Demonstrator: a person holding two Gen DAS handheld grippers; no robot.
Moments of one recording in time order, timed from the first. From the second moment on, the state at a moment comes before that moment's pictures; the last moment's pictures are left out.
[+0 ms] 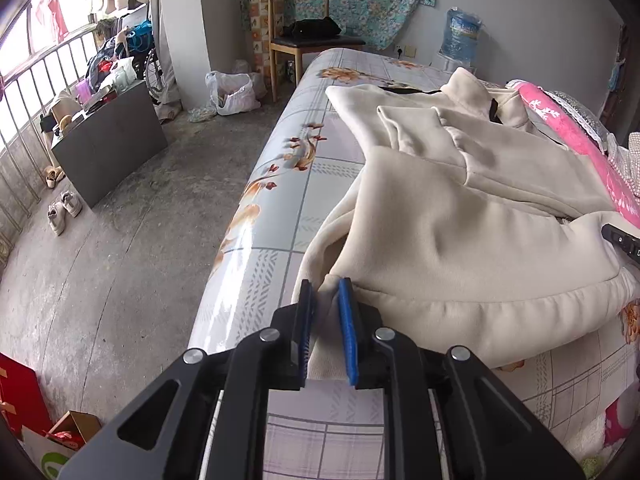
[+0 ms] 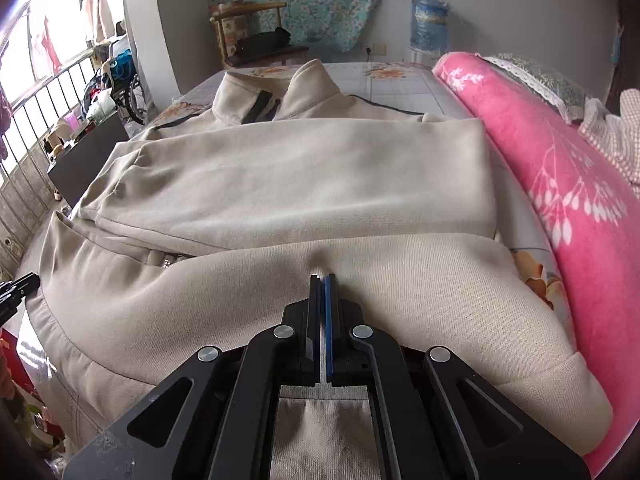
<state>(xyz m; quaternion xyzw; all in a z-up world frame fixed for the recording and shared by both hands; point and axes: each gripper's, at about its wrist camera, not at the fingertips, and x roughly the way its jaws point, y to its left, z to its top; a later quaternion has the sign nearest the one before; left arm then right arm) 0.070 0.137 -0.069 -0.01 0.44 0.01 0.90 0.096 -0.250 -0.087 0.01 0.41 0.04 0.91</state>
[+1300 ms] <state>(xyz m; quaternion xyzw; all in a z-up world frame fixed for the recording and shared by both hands) 0.118 0.081 -0.068 -0.04 0.44 -0.07 0.90 0.072 -0.246 -0.038 0.03 0.43 0.12 0.90</state>
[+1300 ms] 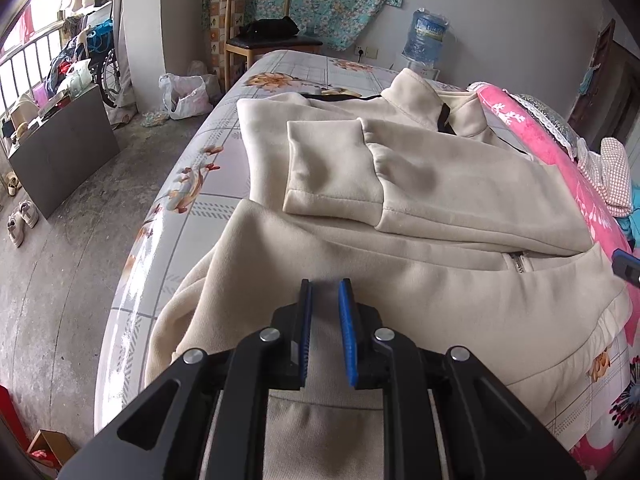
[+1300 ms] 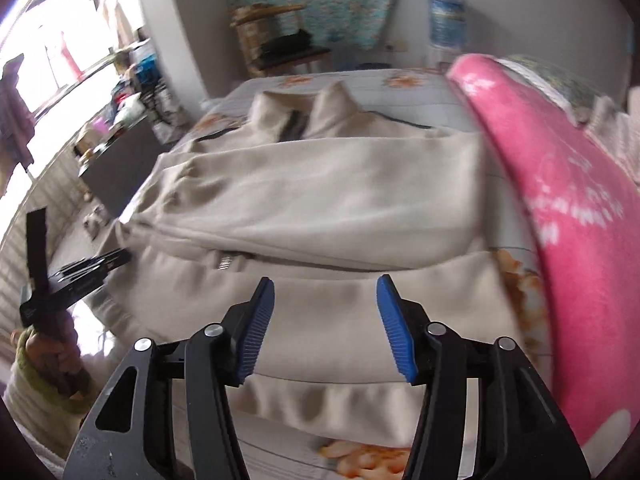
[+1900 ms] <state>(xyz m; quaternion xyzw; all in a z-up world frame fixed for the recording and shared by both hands) 0.101 0.047 -0.070 0.00 0.42 -0.10 0.90 0.108 -0.133 -0.084 -0.08 0.49 0.19 0.85</state>
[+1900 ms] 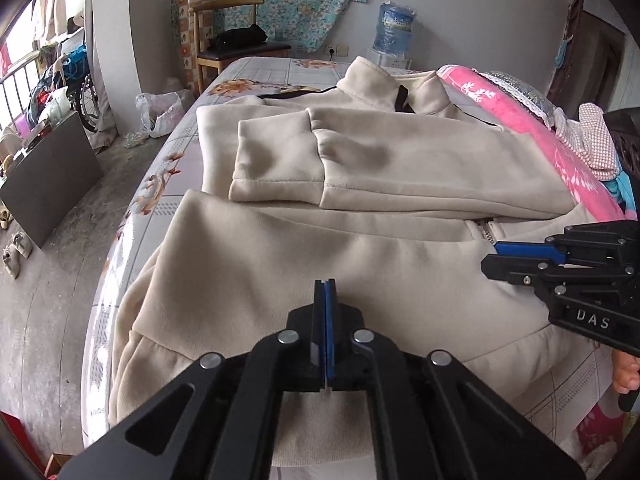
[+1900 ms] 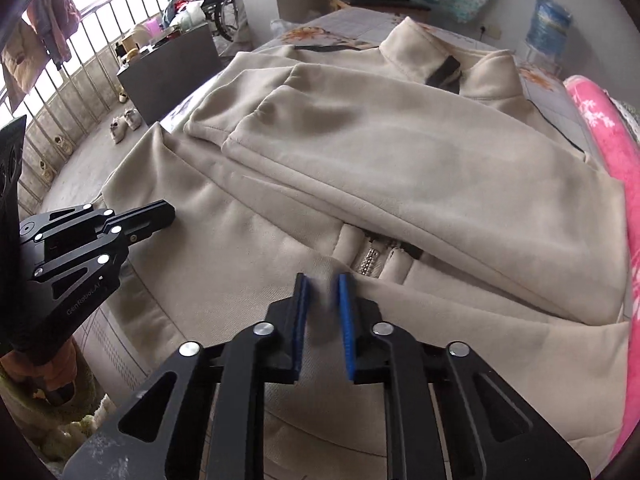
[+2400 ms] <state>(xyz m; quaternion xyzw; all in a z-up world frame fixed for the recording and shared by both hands) 0.104 0.042 -0.041 -0.02 0.40 -0.17 0.90 0.113 -0.128 -0.087 -0.08 0.44 0.16 0.88</state>
